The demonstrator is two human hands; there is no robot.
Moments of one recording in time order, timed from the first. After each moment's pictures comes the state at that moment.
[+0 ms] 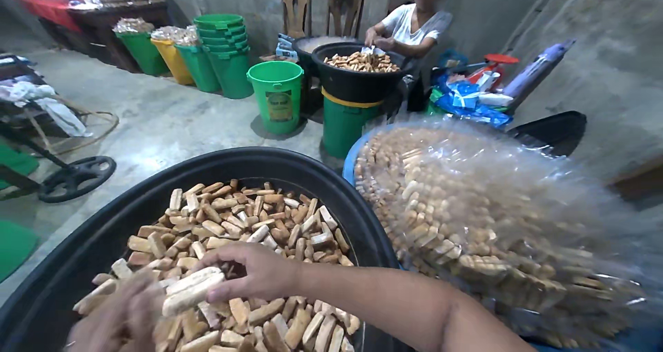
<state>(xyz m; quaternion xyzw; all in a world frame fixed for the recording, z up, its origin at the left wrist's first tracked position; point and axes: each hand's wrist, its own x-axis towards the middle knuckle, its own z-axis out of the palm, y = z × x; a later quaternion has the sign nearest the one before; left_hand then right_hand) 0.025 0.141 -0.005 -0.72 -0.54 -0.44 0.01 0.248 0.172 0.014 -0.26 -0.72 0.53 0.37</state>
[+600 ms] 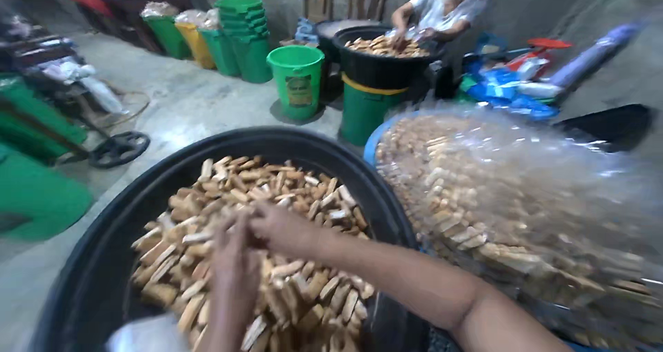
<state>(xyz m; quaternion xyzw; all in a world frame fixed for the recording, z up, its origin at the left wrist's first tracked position) 0.100 0.117 0.007 -0.76 -0.53 -0.37 -0.12 0.243 0.163 0.035 -0.43 -0.83 0.31 0.18</state>
